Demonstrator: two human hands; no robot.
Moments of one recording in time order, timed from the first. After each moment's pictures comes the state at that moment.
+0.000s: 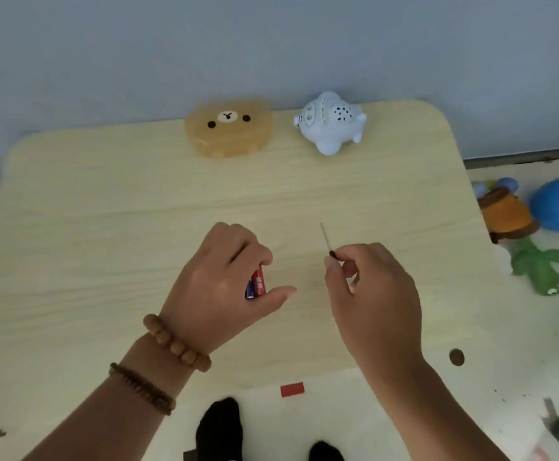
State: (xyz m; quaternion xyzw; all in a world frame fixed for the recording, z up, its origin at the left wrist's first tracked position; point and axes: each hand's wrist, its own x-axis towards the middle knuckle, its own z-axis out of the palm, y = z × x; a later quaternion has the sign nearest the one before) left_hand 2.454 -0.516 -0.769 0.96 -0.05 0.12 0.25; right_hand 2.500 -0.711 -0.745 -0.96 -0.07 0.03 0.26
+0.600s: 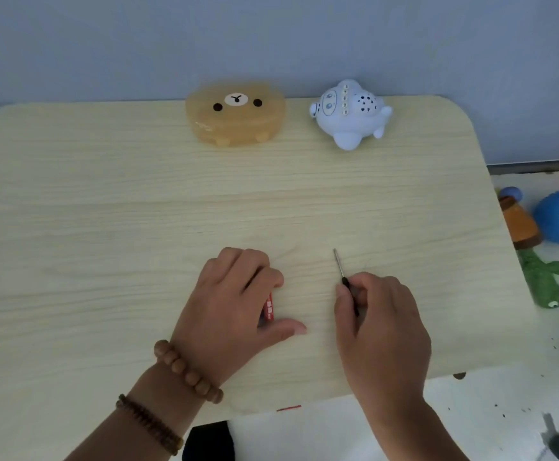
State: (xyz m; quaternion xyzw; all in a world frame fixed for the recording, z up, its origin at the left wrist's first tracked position) left_hand 2.442 -0.523 -0.810 0.96 -0.03 0.11 0.26; right_hand 2.476 -0.716 -0.803 -0.97 -0.10 -0.10 0.17
